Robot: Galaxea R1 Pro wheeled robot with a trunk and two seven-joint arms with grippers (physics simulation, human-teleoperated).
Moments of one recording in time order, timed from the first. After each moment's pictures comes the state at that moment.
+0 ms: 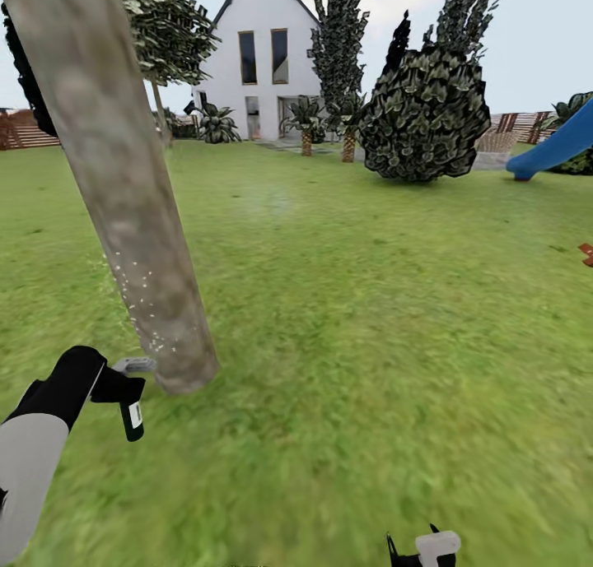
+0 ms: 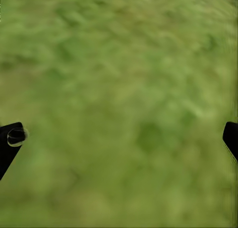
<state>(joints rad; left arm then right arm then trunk) -0.90 0.30 0.19 -0.65 -0.48 0.96 -0.64 -0.35 -0.02 -0.31 -0.08 0.53 -0.73 -0.14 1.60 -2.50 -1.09</state>
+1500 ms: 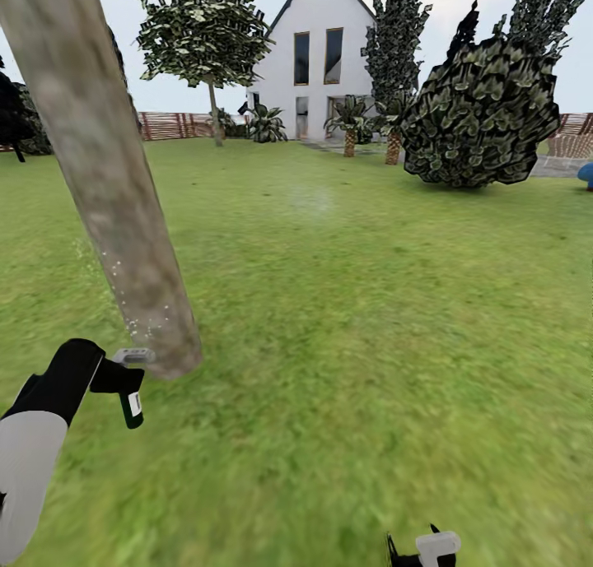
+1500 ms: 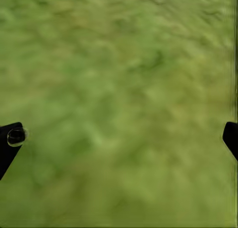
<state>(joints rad) -0.90 0.30 0.18 -0.72 -0.48 0.97 -0.64 -0.35 -0.02 -0.31 -0.08 0.53 -0.73 -0.14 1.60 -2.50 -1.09</state>
